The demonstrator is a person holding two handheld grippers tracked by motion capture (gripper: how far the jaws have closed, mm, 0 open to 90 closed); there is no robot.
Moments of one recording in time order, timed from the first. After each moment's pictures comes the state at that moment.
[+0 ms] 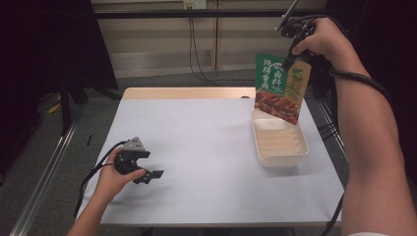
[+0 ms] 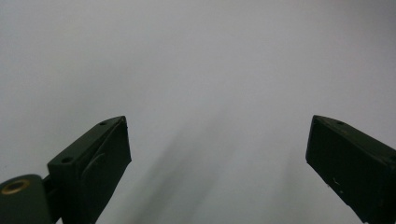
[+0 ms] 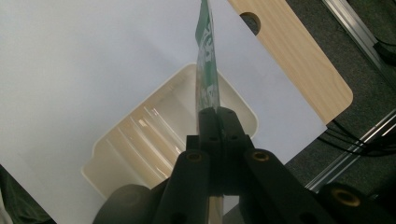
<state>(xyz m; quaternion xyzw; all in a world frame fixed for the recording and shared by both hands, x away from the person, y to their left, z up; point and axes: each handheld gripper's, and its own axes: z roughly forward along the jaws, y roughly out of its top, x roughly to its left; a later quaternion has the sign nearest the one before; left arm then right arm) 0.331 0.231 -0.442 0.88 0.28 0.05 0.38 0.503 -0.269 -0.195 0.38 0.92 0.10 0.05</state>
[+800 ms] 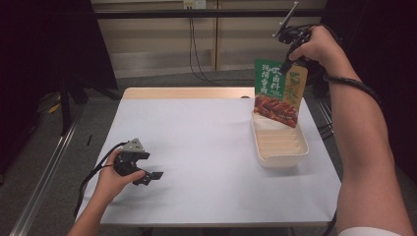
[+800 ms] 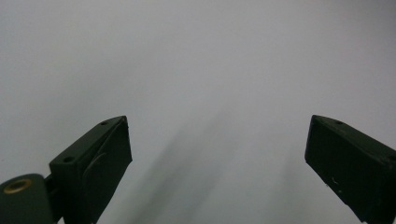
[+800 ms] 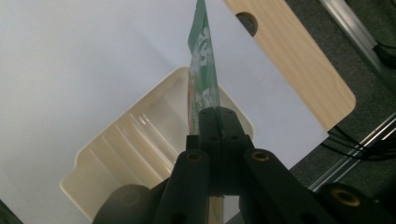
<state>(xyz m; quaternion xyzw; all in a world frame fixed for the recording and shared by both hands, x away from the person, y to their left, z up) 0.328 0.232 -0.442 0.89 0.28 0.05 0.37 0.514 -0.273 -0.220 0.38 0.92 0.10 0.06</state>
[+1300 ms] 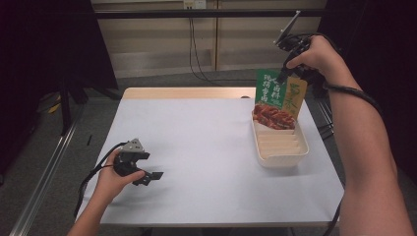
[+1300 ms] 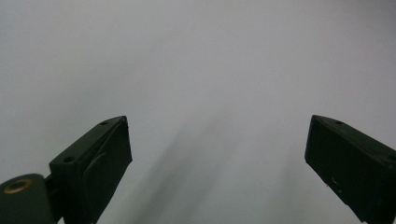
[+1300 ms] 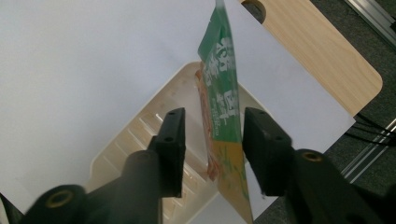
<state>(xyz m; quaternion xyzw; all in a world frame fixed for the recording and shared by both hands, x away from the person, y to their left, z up) 0.326 0.231 -0.441 0.88 0.28 0.05 0.38 0.504 -0.275 -0.236 0.43 0.90 0.12 0.04</state>
